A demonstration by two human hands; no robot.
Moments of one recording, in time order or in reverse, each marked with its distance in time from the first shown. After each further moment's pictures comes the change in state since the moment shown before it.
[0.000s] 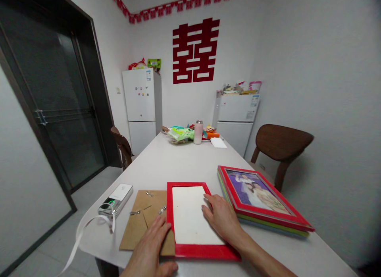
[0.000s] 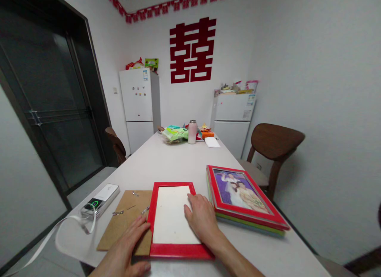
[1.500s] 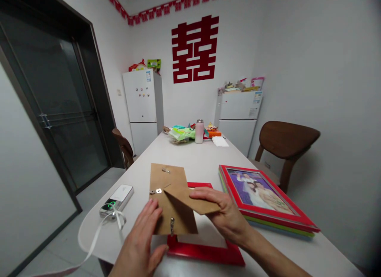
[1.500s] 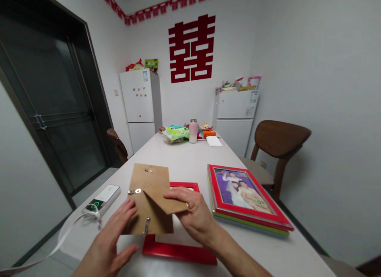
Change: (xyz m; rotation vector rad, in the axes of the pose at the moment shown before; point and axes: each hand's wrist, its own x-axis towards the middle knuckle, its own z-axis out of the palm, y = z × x) left_hand -0.002 0.008 -0.025 0.366 0.493 0.395; right_hand -0.003 -0.030 -0.062 0.852 0.116 -0.469
